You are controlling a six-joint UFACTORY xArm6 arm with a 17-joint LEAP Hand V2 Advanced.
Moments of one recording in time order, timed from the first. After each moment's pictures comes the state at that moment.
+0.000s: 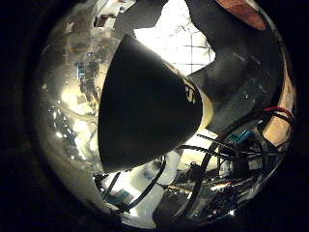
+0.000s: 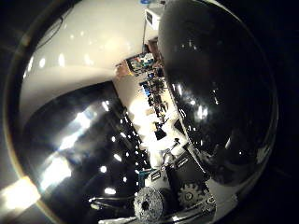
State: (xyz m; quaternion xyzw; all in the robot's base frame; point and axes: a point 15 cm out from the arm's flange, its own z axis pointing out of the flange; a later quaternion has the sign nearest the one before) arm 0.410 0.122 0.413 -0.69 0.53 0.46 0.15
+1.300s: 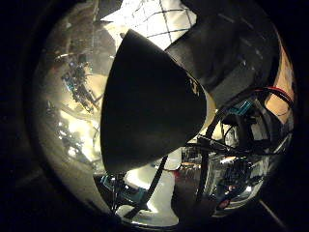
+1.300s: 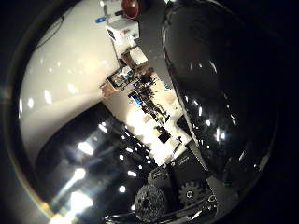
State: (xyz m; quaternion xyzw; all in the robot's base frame) arm 0.417 0.116 0.370 -0.63 0.60 0.48 0.06
